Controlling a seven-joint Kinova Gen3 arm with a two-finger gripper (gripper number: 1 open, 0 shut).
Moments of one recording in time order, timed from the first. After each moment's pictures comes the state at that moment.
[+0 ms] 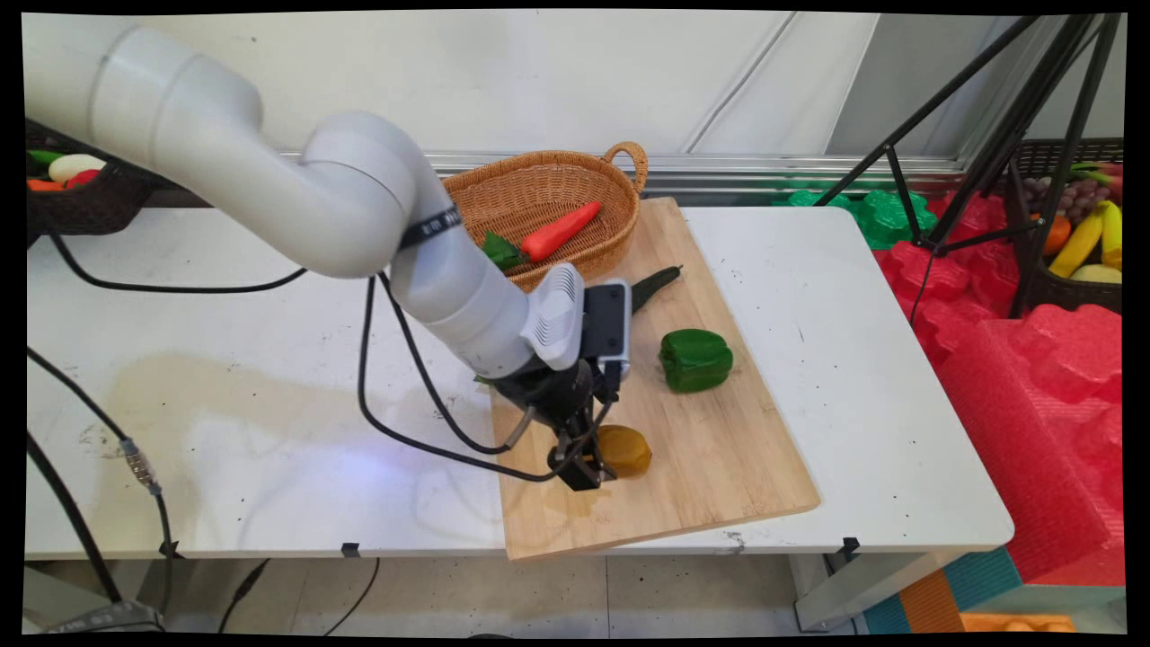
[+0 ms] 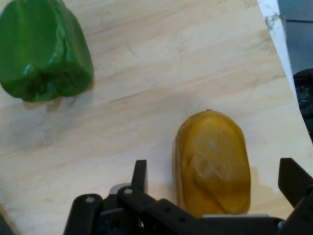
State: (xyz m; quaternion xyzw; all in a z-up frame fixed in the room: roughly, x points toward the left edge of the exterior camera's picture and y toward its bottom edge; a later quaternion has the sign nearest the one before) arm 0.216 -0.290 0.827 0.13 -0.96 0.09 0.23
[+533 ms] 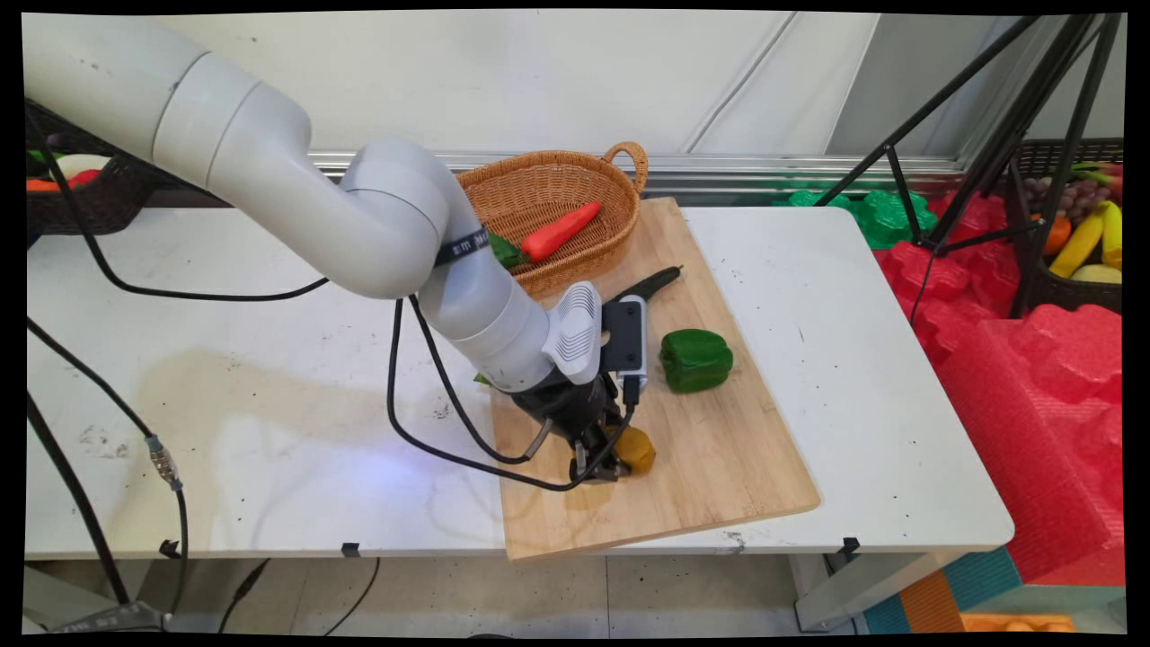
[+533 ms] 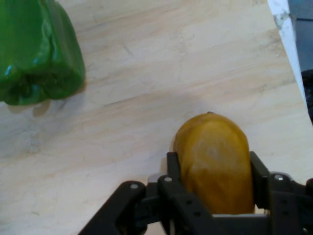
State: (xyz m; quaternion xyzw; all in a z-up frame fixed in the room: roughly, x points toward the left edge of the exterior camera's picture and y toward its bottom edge) arm 0.202 -0.297 0.809 0.14 -0.96 0.08 0.23
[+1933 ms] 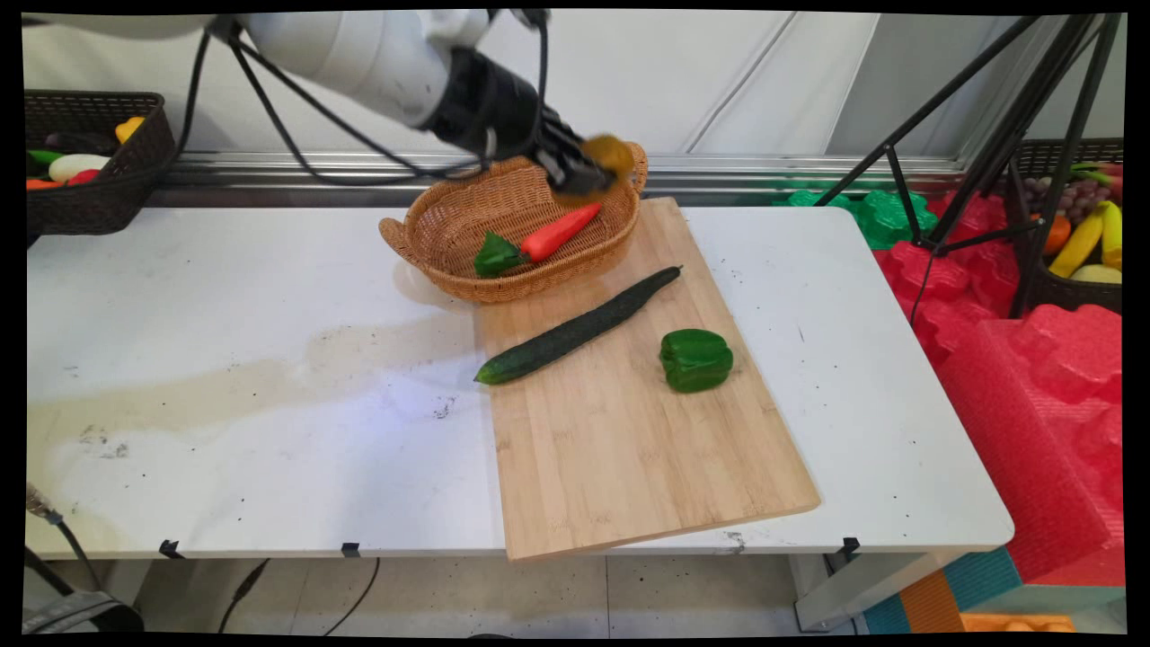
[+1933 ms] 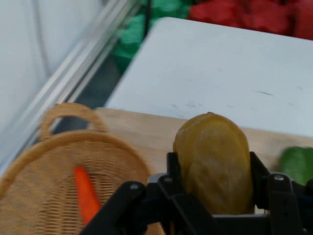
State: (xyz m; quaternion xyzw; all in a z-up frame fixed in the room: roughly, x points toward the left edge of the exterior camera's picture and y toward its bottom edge) arm 0.319 -0.351 0.979 0.33 -0.84 0.24 0.37
